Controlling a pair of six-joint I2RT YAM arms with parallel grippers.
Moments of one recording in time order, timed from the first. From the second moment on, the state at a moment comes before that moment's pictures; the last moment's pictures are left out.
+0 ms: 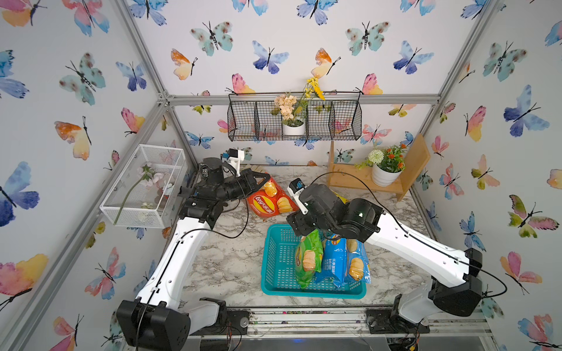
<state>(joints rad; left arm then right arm) -0.21 1.21 1.27 -0.33 0.71 -0.81 1.10 1.55 1.70 -0.92 0.26 0.28</state>
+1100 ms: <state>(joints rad) -0.24 1.02 1.24 -0.38 0.73 -0.90 1.10 1.53 1.68 -0.91 0.18 0.28</state>
